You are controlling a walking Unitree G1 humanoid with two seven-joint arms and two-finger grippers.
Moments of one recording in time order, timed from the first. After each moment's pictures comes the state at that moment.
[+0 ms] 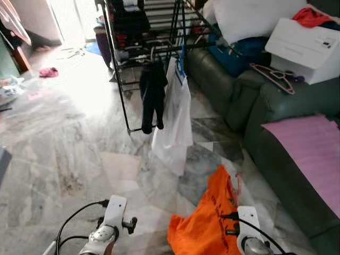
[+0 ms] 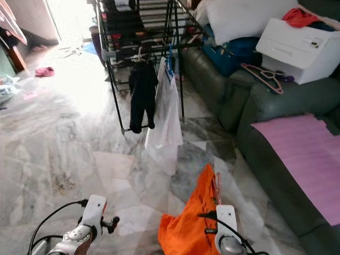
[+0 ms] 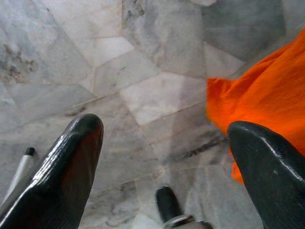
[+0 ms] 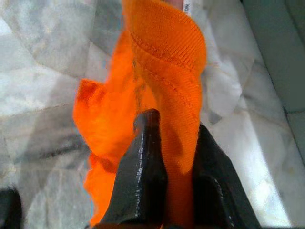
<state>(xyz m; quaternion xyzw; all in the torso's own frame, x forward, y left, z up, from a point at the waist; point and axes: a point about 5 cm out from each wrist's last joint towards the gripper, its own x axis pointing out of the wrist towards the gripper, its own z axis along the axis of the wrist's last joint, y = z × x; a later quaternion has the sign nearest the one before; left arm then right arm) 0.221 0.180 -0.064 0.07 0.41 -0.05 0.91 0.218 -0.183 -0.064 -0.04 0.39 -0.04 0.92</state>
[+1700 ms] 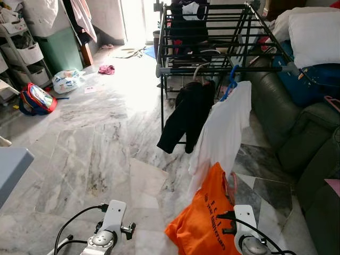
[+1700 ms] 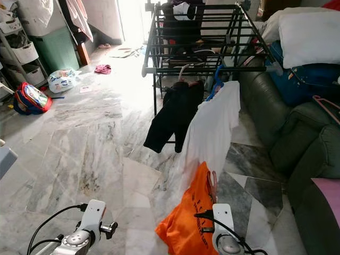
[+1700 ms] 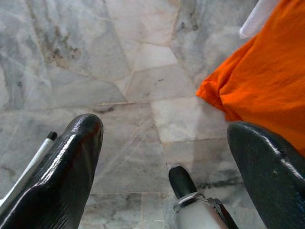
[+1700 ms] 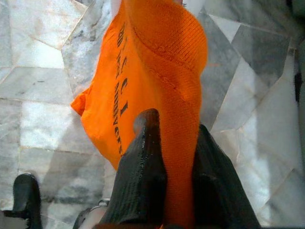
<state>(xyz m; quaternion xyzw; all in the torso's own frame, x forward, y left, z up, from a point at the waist) 0.218 0.174 -0.066 0.08 0.41 -0.07 0.91 0.213 -0.184 -0.066 -0.05 0.39 -0.03 0.92</state>
